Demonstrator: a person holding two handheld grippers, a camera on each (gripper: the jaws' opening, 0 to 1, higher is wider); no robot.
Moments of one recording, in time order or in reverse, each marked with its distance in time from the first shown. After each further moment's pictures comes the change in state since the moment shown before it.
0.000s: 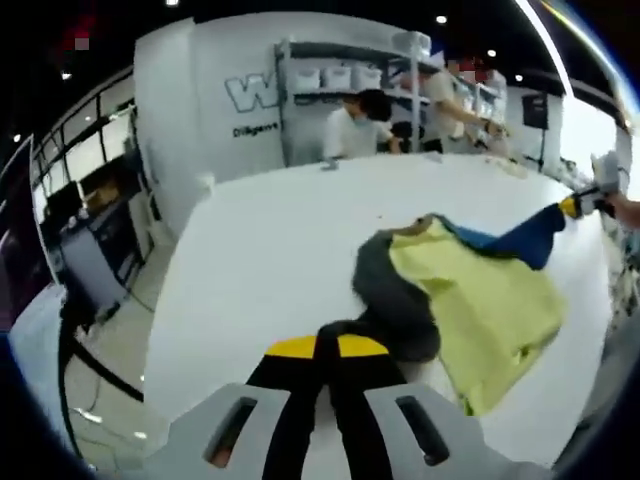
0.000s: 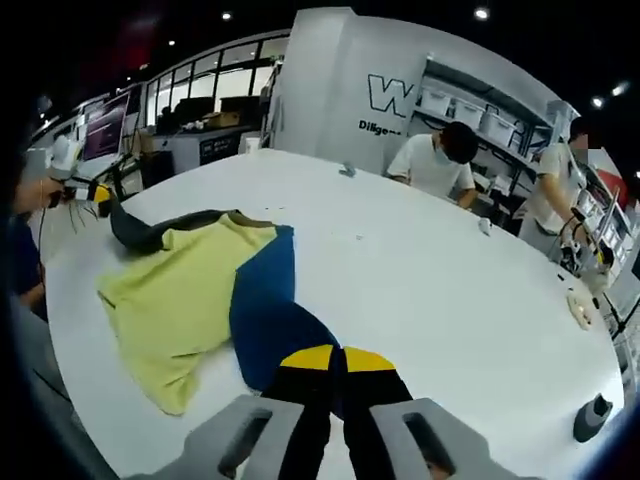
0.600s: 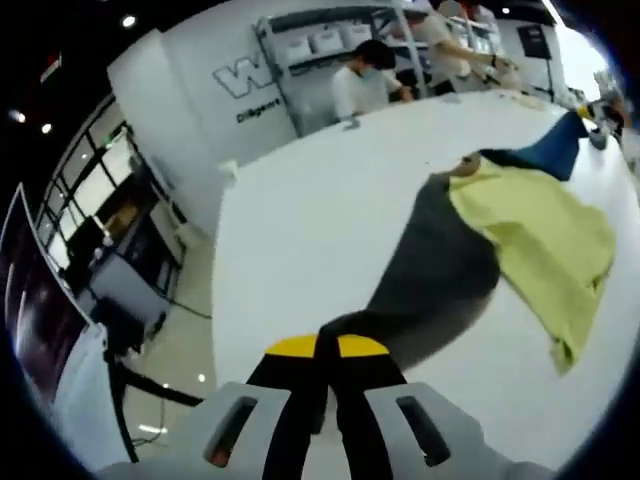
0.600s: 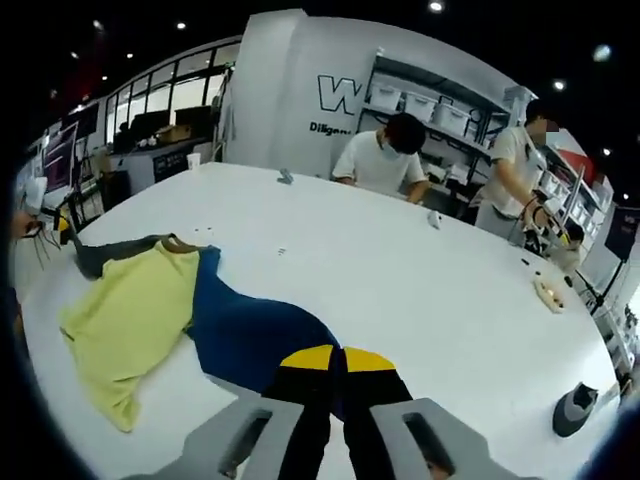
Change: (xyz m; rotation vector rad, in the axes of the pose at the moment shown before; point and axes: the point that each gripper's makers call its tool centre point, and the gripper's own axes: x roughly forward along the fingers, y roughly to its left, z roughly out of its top) left arm -0.019 -0.044 -0.061 -0.033 0.085 -0.100; right arm -0.021 0.036 -0.041 0.011 0.063 0.055
